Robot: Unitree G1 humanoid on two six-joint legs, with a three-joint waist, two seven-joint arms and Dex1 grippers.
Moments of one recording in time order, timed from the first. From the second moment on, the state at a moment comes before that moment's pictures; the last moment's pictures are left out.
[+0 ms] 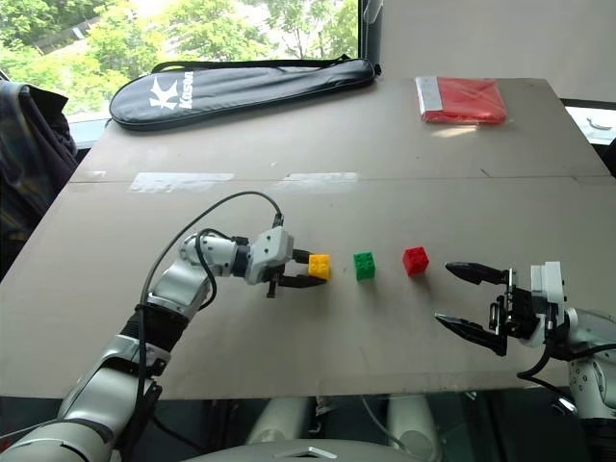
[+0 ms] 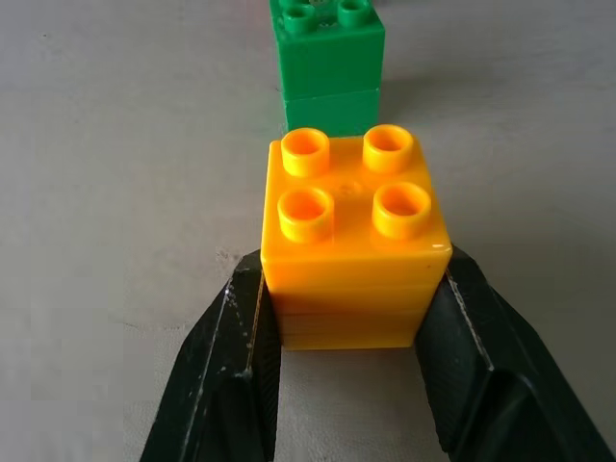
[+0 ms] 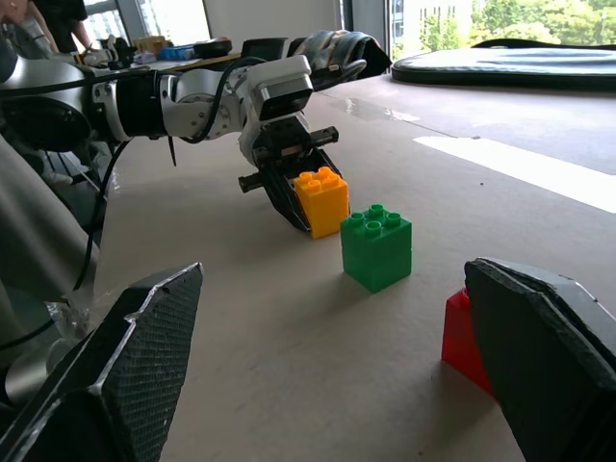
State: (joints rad) left arm -0.56 0.52 -0.28 0.39 -0.15 -0.10 -1.31; right arm 0.10 -0.62 -0.28 -0.07 0.69 0.05 1.41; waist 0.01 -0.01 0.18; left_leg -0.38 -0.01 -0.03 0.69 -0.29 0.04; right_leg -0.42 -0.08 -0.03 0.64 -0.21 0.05
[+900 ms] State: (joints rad) left arm -0.26 0.58 -0.09 0.12 -0.22 0.03 -1.12; right arm 0.15 -0.61 -0.29 -0.03 0.63 0.01 1.32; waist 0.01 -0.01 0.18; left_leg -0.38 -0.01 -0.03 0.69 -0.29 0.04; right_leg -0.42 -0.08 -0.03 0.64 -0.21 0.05
